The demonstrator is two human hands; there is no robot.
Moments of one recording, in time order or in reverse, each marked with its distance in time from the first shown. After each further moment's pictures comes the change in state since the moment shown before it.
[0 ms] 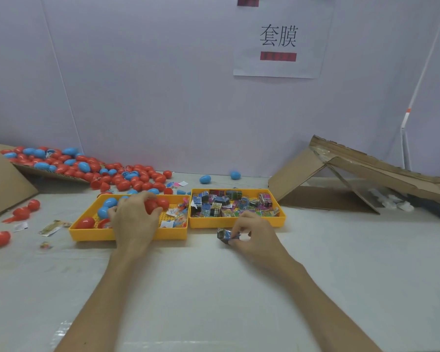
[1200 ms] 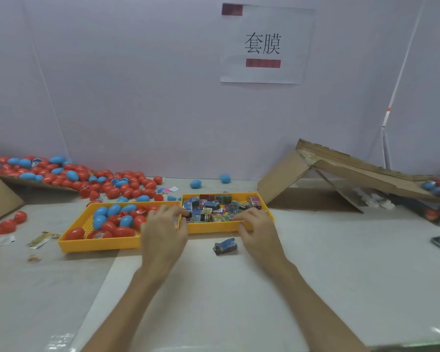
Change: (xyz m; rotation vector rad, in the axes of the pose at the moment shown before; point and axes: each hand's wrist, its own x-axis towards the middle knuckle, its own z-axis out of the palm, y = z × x) left_hand -0.043 0.061 0.004 -0.179 -0.123 0.144; right_hand 0.000 0.017 -0.011 -0.168 0.252 0.033
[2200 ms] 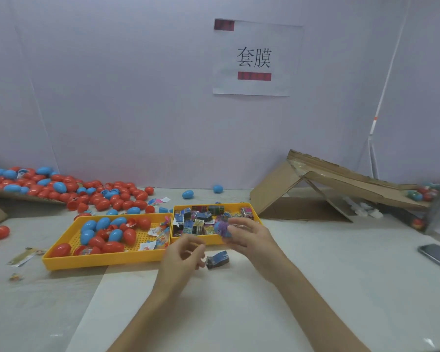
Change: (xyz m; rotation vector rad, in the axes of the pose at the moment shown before) left_hand -0.028 0.022 0.017 -0.785 -0.411 -0.258; right_hand 0.010 -0.042 -0.036 1.048 -0.178 0.693
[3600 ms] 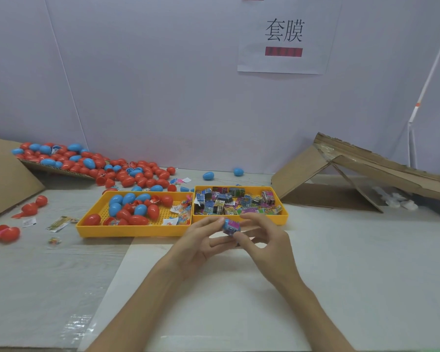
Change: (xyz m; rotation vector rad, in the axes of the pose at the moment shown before) left_hand -0.004 0.016 -0.013 -0.710 -0.315 -0.352; right_hand -0.035 0.041 0.012 -0.541 0.052 -0.579
